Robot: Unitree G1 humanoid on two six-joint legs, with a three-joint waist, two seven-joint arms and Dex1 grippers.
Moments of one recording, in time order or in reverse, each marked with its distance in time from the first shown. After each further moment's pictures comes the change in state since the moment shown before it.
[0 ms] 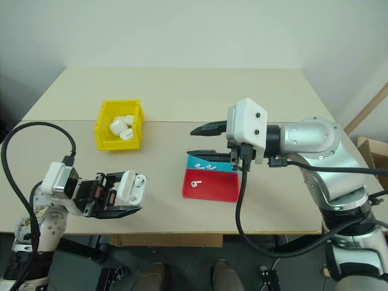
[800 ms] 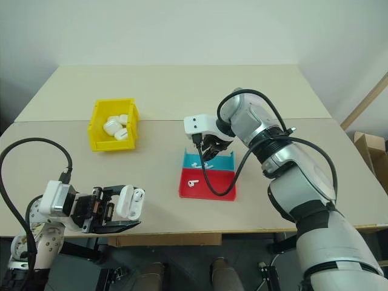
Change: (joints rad) left arm 0.084 -0.053 -0.013 -0.064 0.020 -0.050 0.075; right arm -0.552 0.452 0.487 1.064 -0.593 -0.171 0.290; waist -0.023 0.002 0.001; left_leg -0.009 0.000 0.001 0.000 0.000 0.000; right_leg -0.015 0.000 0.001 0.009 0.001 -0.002
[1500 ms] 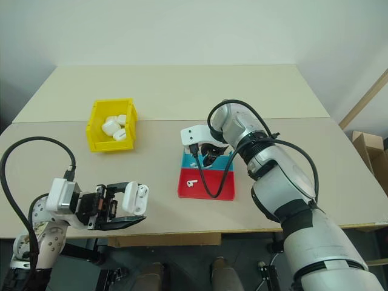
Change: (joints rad) left arm -0.015 -0.002 -0.020 -0.017 0.026 -0.001 0.060; right arm -0.004 0.099 -0.015 0.183 -0.142 -0.129 -0.039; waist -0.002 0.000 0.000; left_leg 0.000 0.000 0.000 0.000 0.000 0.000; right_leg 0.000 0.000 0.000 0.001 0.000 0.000
